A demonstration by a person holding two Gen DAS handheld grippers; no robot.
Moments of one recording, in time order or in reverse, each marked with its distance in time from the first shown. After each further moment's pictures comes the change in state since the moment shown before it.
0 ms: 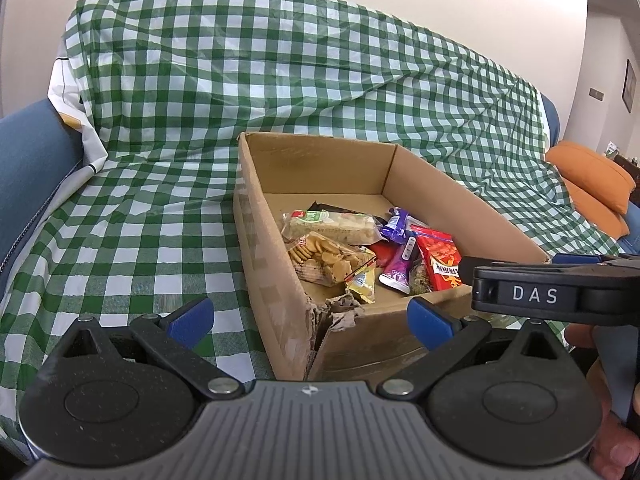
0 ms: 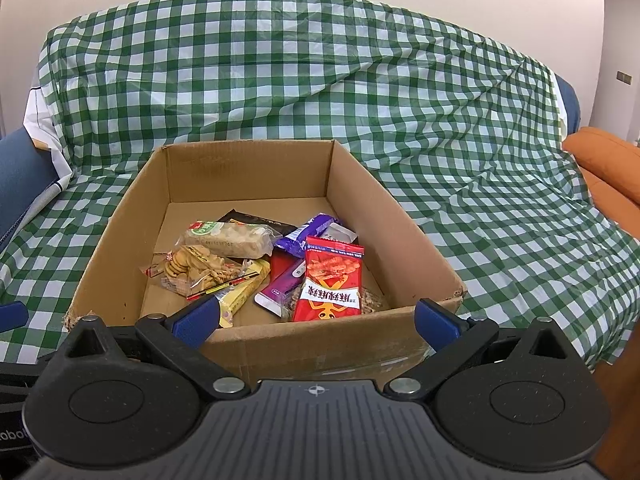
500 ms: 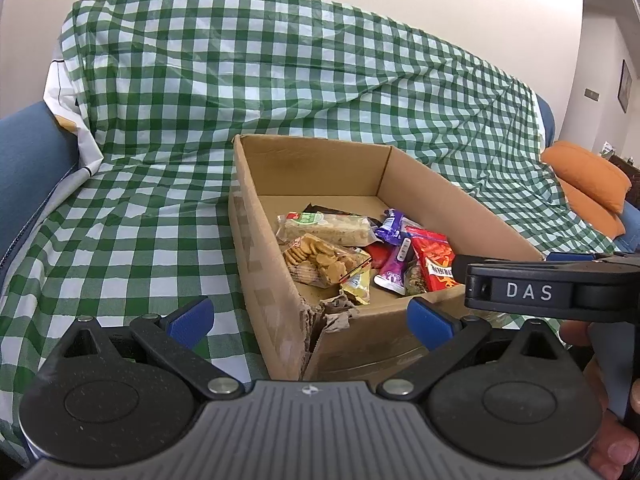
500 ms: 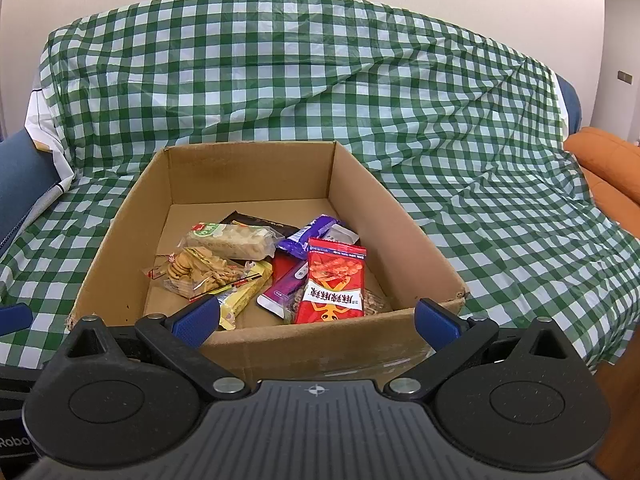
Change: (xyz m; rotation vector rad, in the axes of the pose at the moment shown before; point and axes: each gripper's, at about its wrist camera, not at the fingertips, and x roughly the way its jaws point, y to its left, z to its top) left arm -0.001 -0.004 -0.001 0.009 -0.012 -0.014; right arm 0.000 0.001 0.000 0.004 -0.002 0.002
